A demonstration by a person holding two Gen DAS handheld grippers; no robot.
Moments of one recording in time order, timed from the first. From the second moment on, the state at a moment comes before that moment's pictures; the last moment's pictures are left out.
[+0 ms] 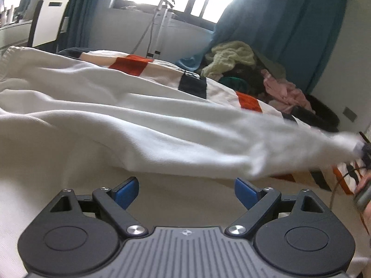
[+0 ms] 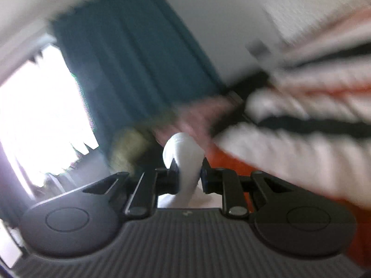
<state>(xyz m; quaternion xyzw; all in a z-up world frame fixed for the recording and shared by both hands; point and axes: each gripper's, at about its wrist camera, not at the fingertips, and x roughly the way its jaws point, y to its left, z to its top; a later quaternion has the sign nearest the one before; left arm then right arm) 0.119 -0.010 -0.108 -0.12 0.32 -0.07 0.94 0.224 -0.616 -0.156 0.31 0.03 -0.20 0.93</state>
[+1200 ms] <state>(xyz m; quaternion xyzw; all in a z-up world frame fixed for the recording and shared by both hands) -0.013 -0.015 -0.035 -0.04 0.25 -0.13 0.96 0.013 -0.393 -0.081 0.11 0.19 -0.05 0.97</state>
